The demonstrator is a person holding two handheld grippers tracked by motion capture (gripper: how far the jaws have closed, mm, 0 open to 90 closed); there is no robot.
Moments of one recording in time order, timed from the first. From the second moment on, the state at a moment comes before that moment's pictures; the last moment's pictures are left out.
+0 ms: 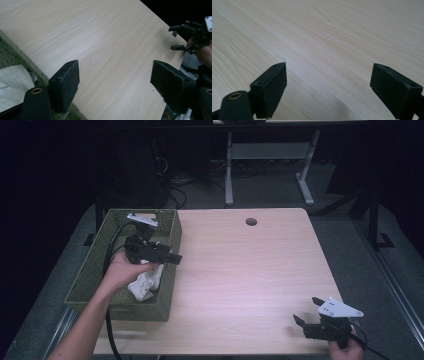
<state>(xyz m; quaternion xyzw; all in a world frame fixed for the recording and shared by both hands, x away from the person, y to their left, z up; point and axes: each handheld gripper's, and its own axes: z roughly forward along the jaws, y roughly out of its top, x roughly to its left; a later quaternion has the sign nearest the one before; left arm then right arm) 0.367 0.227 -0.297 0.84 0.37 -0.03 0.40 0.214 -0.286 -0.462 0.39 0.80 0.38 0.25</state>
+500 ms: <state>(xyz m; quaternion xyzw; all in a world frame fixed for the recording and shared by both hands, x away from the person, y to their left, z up) 0.373 0.275 -0.312 0.82 0.42 -0.01 0.39 0.215 -0.286 -0.463 0.39 0.80 0.38 0.25</state>
